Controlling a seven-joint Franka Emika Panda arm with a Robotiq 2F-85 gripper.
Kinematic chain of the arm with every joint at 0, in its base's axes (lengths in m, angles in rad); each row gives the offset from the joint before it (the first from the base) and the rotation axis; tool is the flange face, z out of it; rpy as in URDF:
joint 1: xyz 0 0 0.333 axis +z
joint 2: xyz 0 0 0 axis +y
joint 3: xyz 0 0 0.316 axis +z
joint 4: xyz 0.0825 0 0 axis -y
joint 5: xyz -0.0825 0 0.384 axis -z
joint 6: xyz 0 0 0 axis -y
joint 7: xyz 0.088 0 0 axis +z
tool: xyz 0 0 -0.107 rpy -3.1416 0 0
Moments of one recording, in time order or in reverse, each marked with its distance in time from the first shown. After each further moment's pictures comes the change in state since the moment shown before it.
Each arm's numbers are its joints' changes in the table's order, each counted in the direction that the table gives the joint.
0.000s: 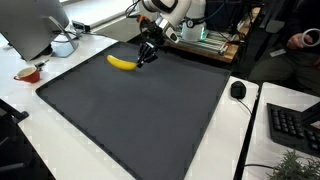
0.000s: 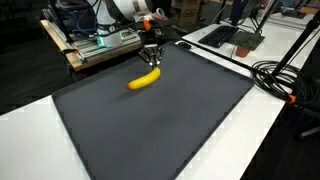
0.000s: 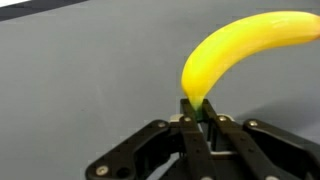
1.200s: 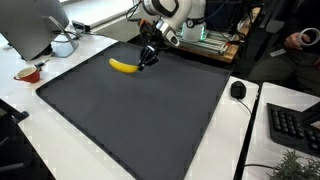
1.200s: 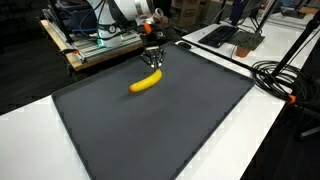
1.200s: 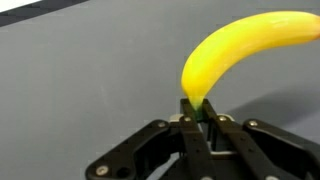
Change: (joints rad) arm 0.000 0.042 0.019 0.018 0.003 -0.026 -0.071
